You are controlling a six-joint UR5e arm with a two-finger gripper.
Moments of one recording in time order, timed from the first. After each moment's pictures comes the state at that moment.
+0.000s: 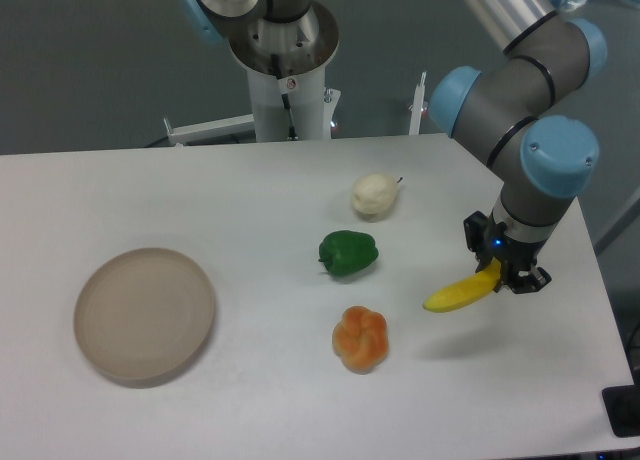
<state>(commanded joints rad) 2.48 -2.09 -1.38 -1.19 1.56 1.58</state>
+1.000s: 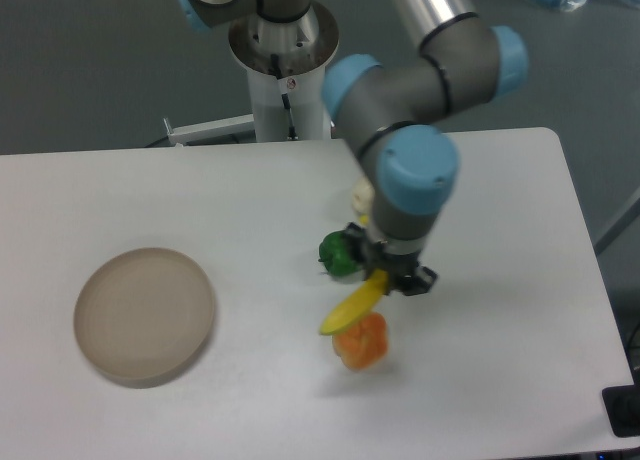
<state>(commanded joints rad) 2.16 -1.99 -1.43 -1.33 1.55 0.75</state>
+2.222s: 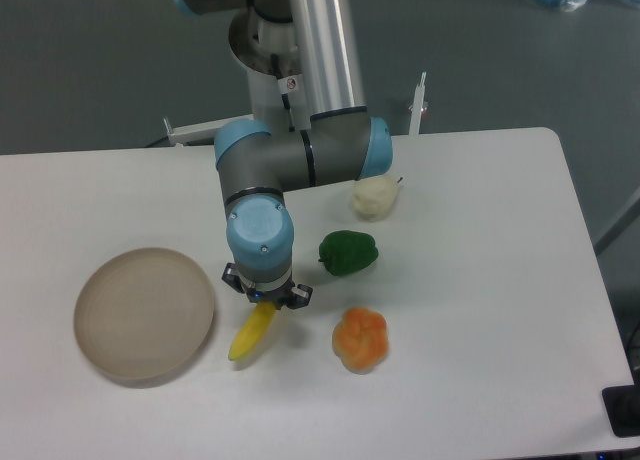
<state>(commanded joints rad) 2.01 -2.07 -1.63 -1.08 1.56 0.51</state>
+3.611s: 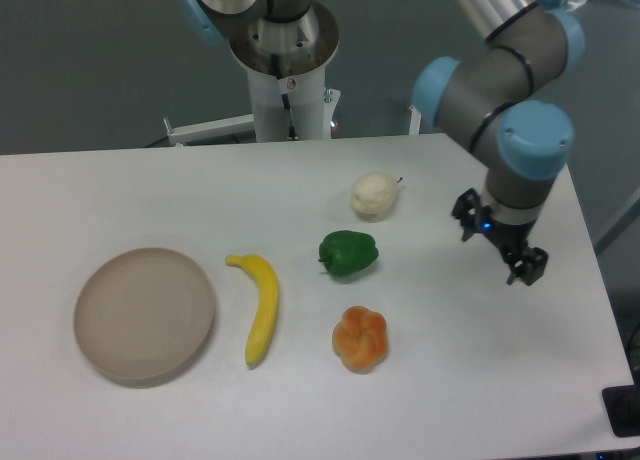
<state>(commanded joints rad) 2.53 -2.06 -1.49 -1.10 1.62 1.72</state>
